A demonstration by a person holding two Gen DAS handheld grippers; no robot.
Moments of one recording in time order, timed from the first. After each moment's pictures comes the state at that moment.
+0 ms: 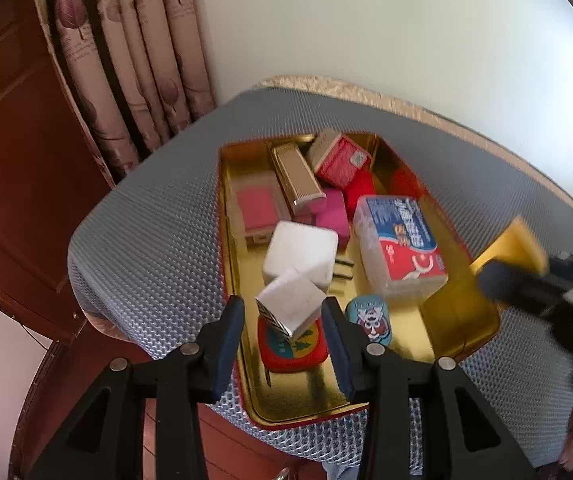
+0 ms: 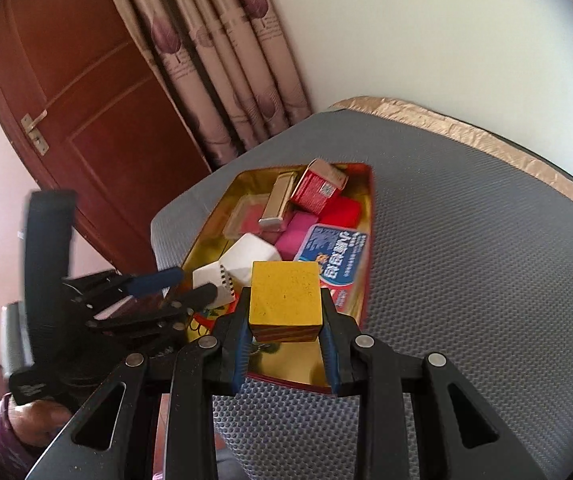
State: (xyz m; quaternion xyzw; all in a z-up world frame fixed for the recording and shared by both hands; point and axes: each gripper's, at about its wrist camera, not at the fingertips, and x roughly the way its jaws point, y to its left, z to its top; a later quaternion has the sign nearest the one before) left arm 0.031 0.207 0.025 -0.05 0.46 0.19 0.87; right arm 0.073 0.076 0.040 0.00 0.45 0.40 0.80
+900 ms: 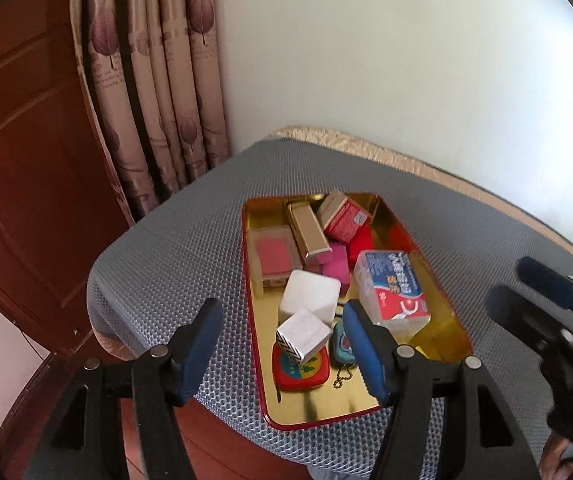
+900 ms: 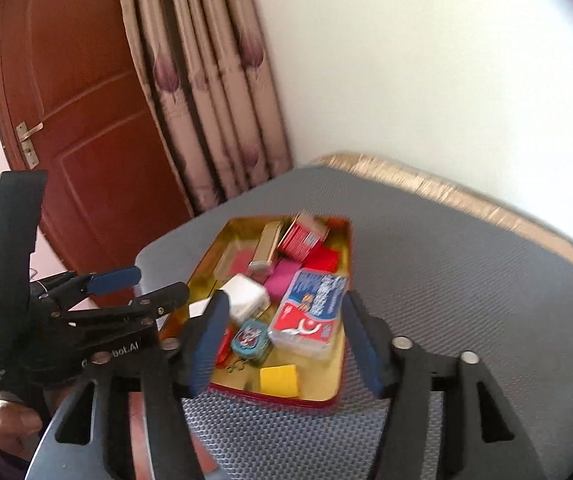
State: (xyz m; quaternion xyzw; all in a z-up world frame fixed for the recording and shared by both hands) left arm 0.008 0.205 0.064 -0.06 0.38 0.20 0.90; right arm 0.038 0.063 0.075 -0.02 0.33 0.34 0.88
